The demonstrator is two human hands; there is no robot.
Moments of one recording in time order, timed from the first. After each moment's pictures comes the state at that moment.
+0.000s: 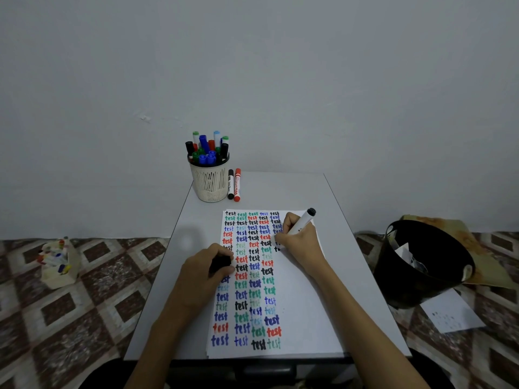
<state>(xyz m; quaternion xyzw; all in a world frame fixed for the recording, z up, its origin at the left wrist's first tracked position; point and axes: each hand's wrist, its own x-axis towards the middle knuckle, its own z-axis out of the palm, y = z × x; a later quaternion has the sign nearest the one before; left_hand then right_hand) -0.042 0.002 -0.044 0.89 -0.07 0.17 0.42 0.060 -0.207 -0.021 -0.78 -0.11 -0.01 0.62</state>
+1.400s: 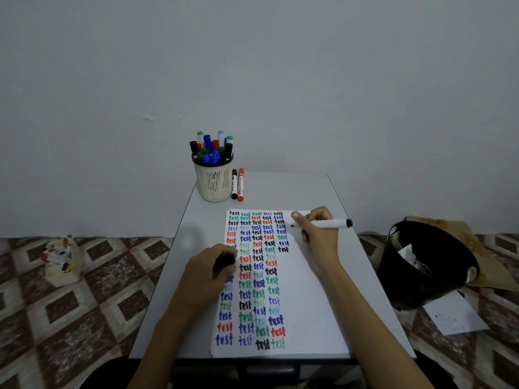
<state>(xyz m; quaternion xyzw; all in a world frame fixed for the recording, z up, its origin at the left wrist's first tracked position) -0.040 0.003 -0.050 0.88 -0.09 0.19 0.42 0.061 -0.221 -0.017 -0.57 -0.03 -0.06 0.82</state>
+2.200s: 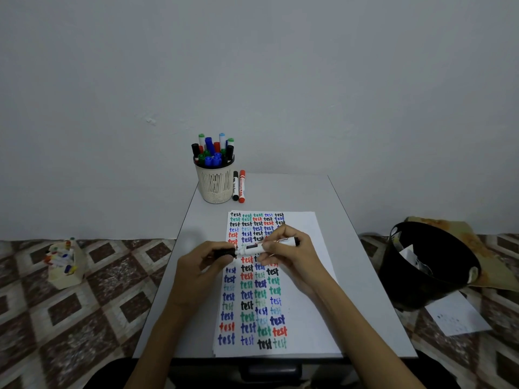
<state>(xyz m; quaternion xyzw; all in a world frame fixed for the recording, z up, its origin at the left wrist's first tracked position) -0.046 0.005 -0.038 0.80 -0.08 0.23 0.55 0.017 -0.197 -0.012 -0.55 -0.16 0.16 0.80</state>
